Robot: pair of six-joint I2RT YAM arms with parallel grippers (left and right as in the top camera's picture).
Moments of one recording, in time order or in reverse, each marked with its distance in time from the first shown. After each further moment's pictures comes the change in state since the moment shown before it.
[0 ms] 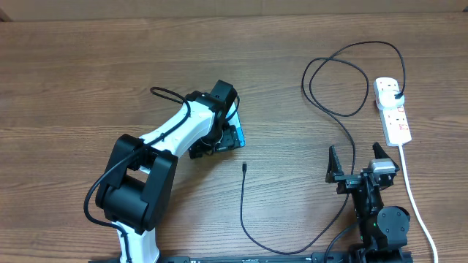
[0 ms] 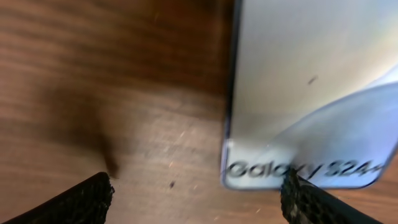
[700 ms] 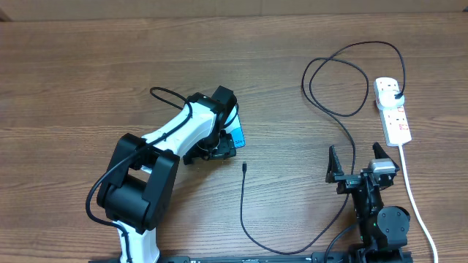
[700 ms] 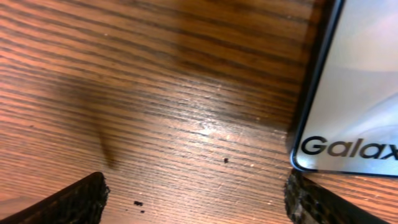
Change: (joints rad) left arm -0.002 0.006 -0.011 -0.080 -0.064 0.004; right arm 0.000 0.000 0.000 0.000 0.000 0.000
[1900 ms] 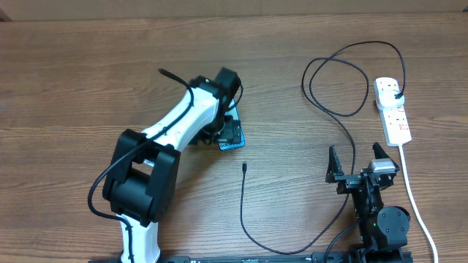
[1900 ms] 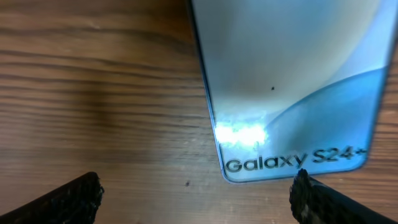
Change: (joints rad) left arm -0.002 0.047 0.166 -0.028 0.004 0.203; right arm 0.000 0.000 0.000 0.000 0.000 0.000
